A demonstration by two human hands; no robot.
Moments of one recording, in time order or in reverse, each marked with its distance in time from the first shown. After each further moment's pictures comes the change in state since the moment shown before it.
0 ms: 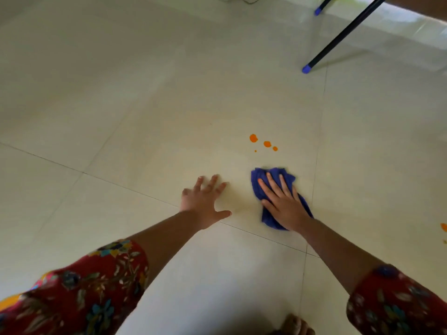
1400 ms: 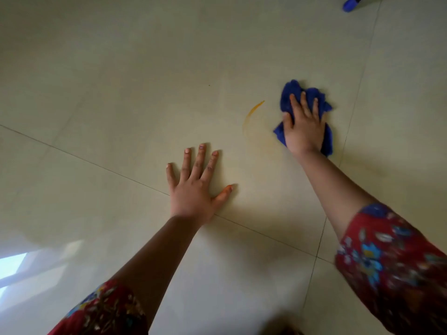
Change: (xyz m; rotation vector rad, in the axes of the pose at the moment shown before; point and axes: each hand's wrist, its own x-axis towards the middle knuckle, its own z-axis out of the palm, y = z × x) left_hand 0.020 0.013 0.044 -0.112 0.353 -0.228; right_hand 0.148 0.040 -0.029 0.129 0.232 0.346
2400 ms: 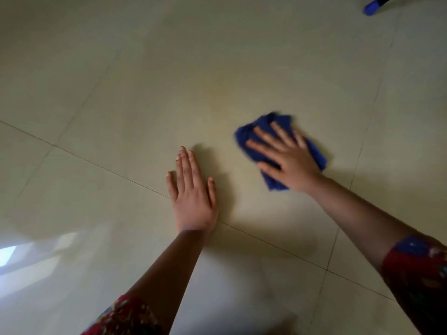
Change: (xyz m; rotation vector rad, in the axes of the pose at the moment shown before) left_hand -0.001 -0.005 0.011 -0.211 0.271 -0.242; right_hand -0.051 -0.019 0.006 -0.136 -0.116 -0.727
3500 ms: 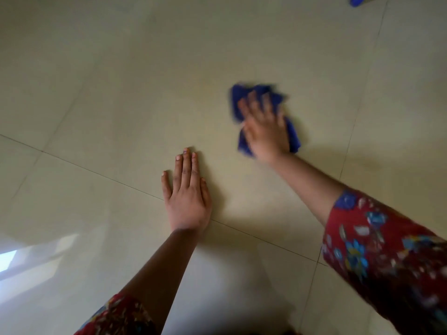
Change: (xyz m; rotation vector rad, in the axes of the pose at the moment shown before) left_hand 0.000 -0.001 0.003 0.103 -0.065 0.046; right_hand 0.066 -0.019 -0.007 -0.003 0.027 0.347
